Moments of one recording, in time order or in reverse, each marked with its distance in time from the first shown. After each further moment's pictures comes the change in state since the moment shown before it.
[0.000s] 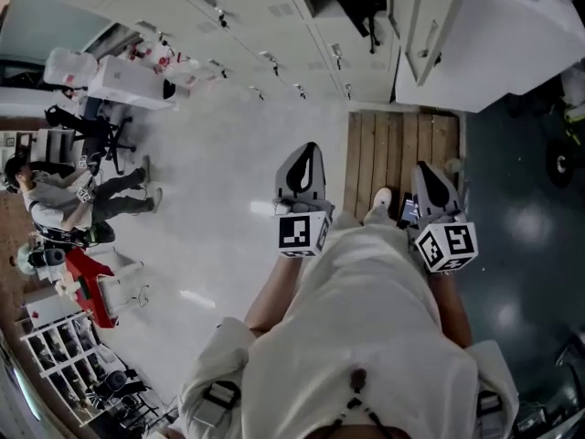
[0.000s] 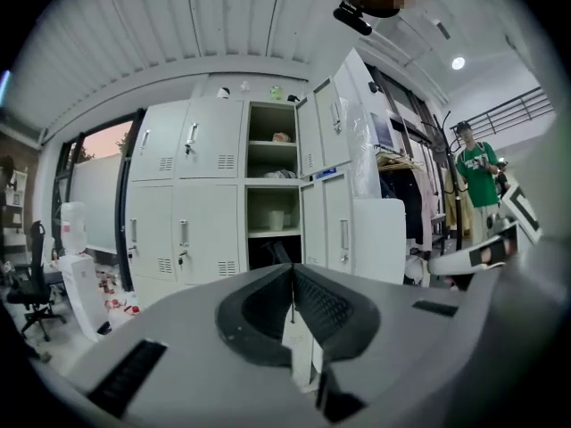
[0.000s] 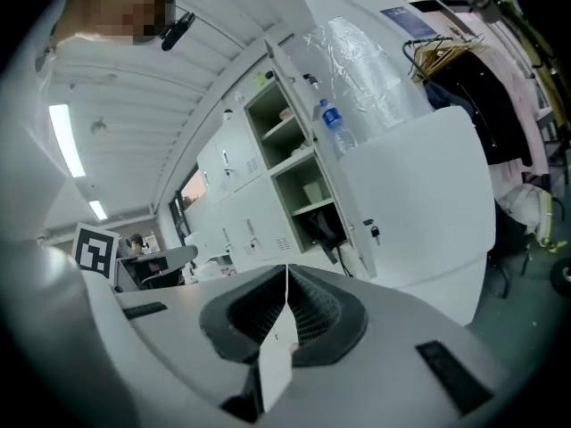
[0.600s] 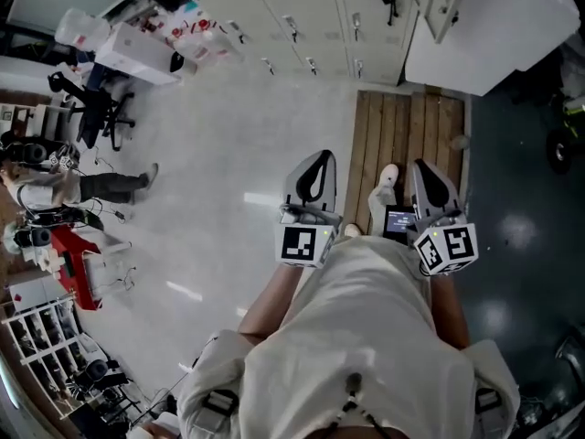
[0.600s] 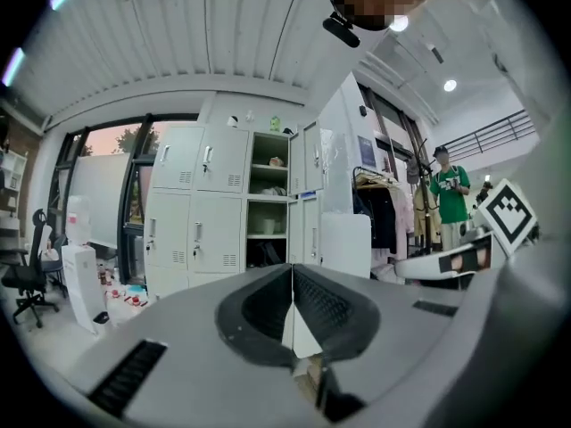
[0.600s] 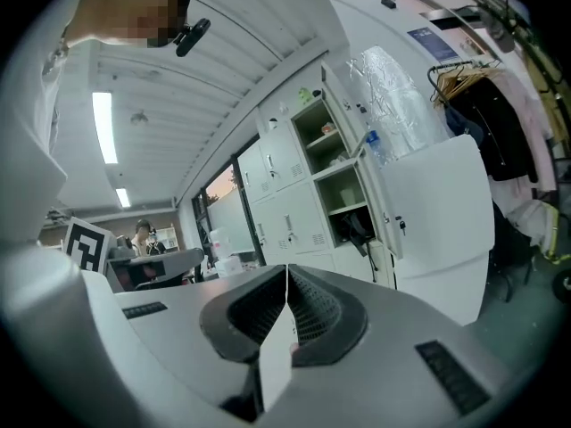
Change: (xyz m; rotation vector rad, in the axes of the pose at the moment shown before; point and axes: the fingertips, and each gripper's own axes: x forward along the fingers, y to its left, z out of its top) left arm -0.209 -0.016 -0.021 -0.047 -0.070 -0.066; right arm -0.115 0.145 -0.069 -0.105 -0.048 0.093
